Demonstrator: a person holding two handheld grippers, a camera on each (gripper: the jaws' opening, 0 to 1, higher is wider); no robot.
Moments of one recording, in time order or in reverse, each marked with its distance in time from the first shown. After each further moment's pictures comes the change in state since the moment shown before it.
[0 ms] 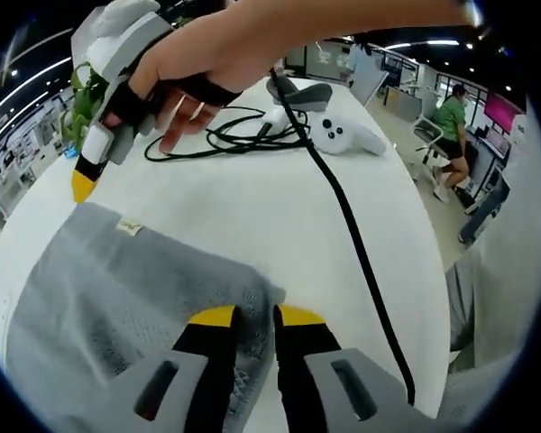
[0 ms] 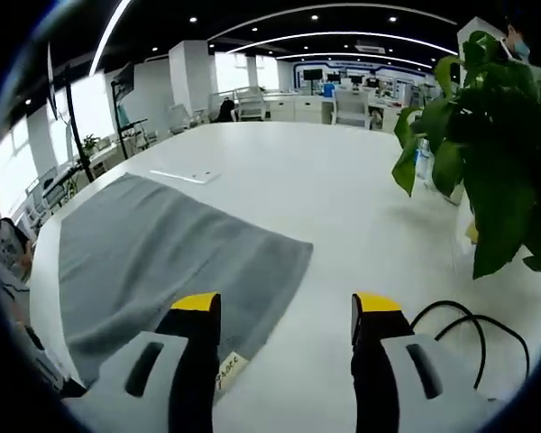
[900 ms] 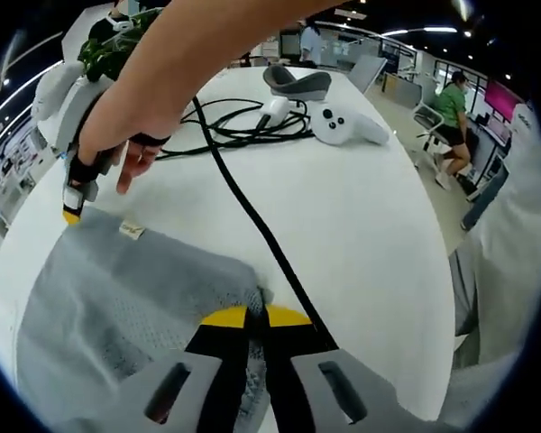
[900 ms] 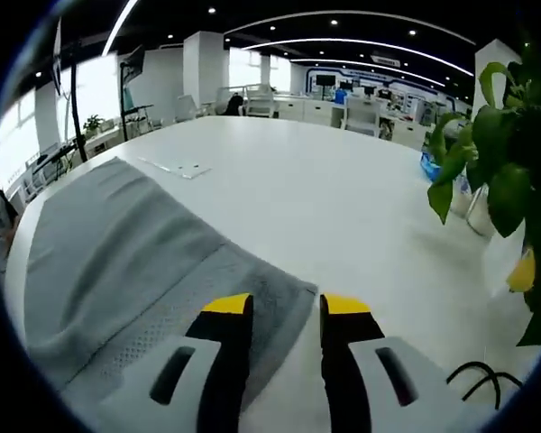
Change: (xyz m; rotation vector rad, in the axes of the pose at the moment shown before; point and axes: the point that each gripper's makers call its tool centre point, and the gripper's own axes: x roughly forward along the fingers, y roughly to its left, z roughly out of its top) left arm 0.003 0.001 0.001 0.047 0.050 0.013; right arm 0.082 -0.013 0.007 -0.122 0.029 -0.004
